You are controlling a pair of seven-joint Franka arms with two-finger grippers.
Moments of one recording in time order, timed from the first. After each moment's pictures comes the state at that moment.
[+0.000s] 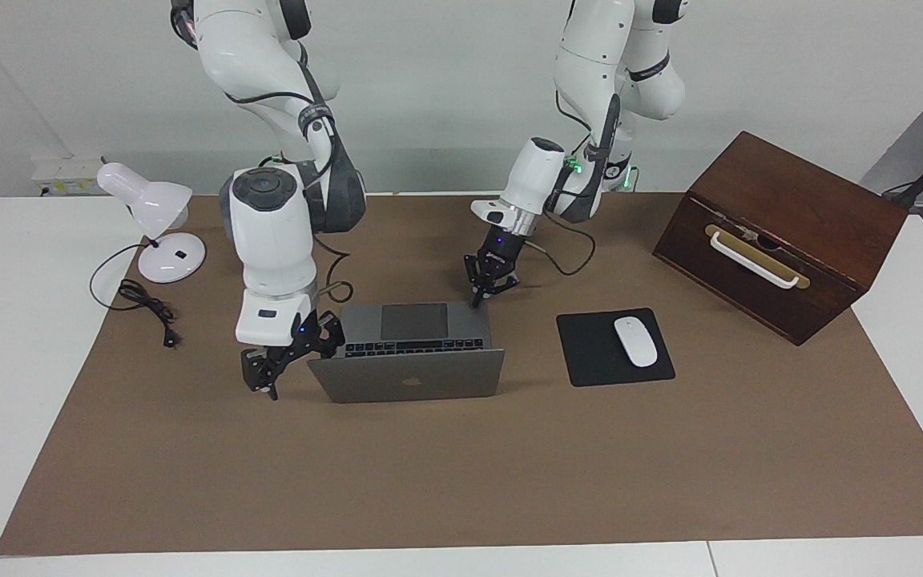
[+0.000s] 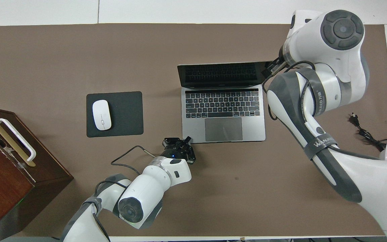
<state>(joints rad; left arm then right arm) -0.77 0.25 -0.02 -2.52 -0.16 3.49 0.05 0.15 0.40 0.07 -1.52 -0.16 2.12 -0.37</state>
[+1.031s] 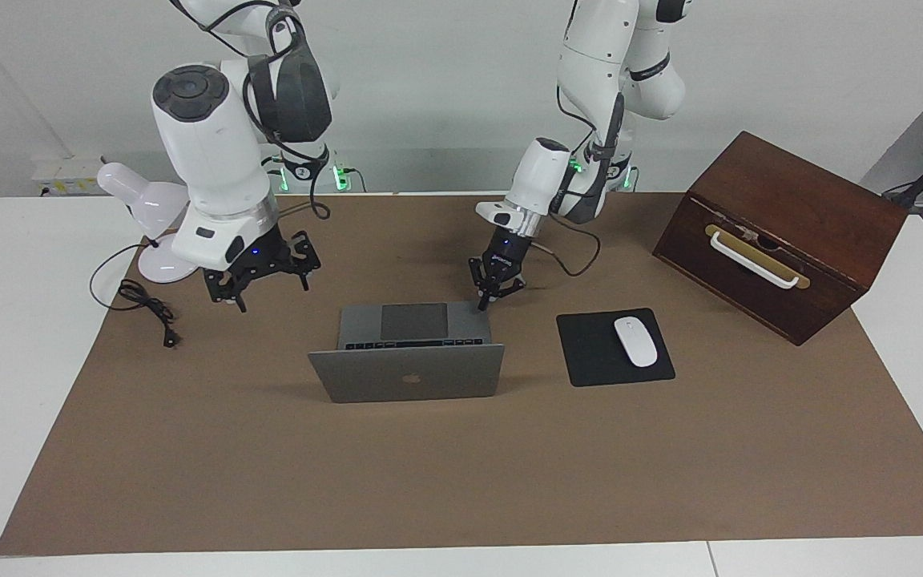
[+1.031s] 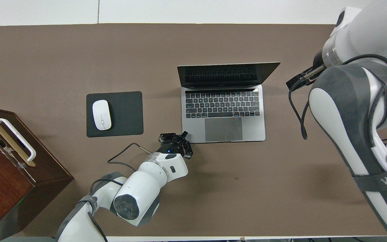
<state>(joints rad) -0.74 0.22 -0.01 -2.51 -0.18 3.47 0.03 0.12 0.20 0.06 -1.49 -0.05 1.70 -0.20</state>
